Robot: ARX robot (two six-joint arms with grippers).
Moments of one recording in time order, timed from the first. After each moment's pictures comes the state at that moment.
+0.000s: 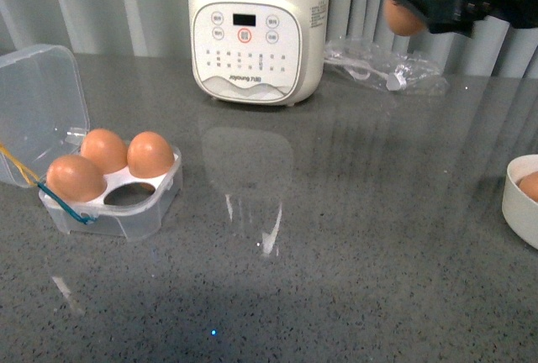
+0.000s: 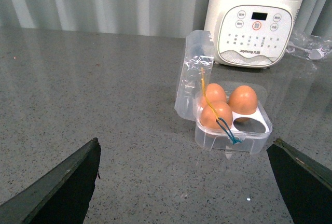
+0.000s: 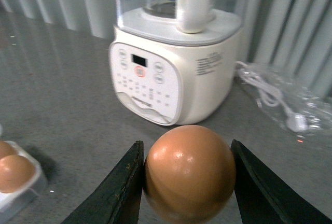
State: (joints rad) left arm 0.00 0.00 0.03 0.00 0.00 0.00; right arm 0.28 1.51 0.83 0.59 -0.23 -0.03
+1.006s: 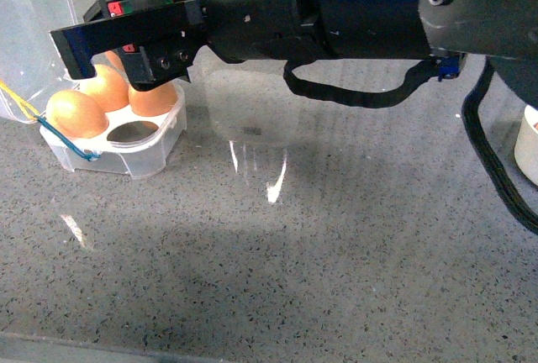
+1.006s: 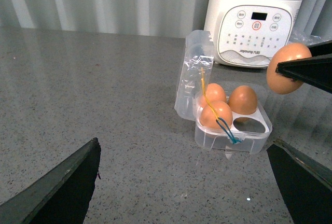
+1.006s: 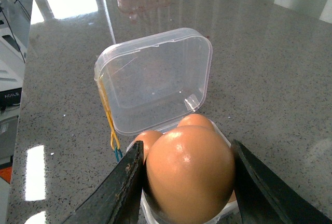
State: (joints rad) left arm 0.00 0.00 0.03 0.00 0.00 0.00; right arm 0.62 1.85 1.02 0.62 -0.48 -0.05
